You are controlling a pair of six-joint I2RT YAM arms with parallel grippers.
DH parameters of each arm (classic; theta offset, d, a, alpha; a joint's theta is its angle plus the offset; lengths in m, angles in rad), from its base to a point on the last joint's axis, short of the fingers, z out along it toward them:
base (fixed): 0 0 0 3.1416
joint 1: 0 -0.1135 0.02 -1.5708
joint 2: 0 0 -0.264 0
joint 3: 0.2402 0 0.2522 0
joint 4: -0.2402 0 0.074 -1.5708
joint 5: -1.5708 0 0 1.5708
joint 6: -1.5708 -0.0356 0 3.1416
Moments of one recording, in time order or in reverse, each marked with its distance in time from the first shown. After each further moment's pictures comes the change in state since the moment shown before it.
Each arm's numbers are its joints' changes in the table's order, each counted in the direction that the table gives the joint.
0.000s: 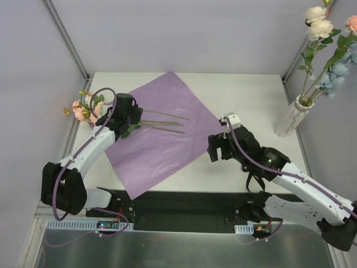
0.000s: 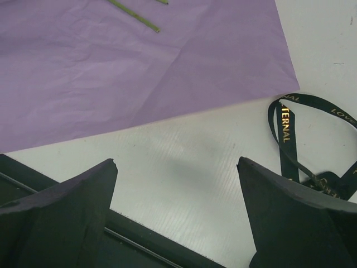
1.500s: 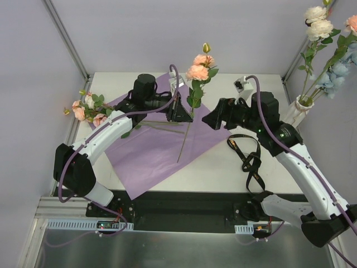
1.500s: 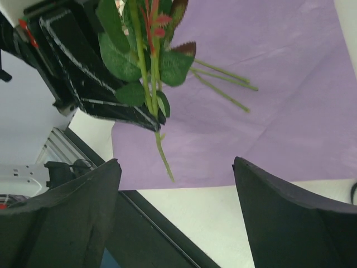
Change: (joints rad) left arm 0.223 -0.166 0.323 0.207 -1.217 -1.447; right arm 0.401 -0.153 0.348 0.069 0.631 -0.090
